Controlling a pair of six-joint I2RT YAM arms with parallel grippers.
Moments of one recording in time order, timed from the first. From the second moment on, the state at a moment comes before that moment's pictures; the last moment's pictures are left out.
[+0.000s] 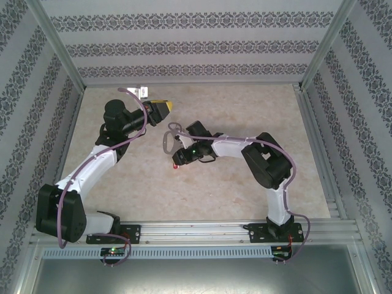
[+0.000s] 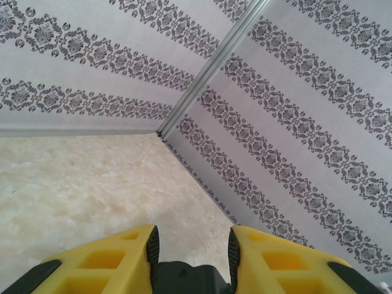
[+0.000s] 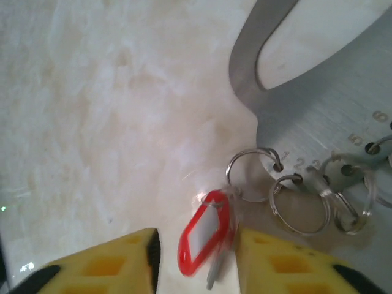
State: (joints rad) left arm -0.22 1.32 0.92 0.39 0.66 -0.61; right arm 0.70 2.01 1.23 -0.18 -0.58 0.29
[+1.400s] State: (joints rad) left arm -0.18 1.46 0.27 0.83 -0.42 0.04; right arm 0.11 1.31 0.56 0.27 0.42 0.01
